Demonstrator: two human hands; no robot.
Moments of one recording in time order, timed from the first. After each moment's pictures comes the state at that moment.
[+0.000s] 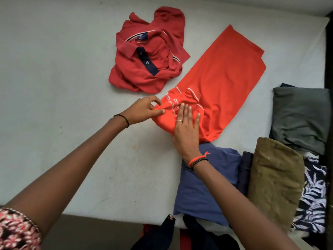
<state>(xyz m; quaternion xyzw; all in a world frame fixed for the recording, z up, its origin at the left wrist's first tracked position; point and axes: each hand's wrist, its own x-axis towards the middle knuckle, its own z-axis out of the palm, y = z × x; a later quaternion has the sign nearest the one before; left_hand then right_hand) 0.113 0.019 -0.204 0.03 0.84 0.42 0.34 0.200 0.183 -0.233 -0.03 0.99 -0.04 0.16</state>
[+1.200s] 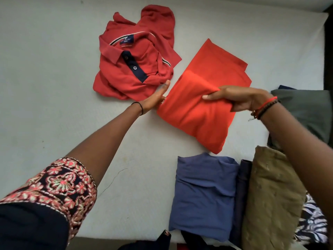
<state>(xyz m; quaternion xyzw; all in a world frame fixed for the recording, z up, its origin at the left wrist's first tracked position) 0.041 0.082 -0.268 -0.05 0.71 0.54 0.46 0.046 0.330 -0.177 0.21 0.62 -0.55 0.52</state>
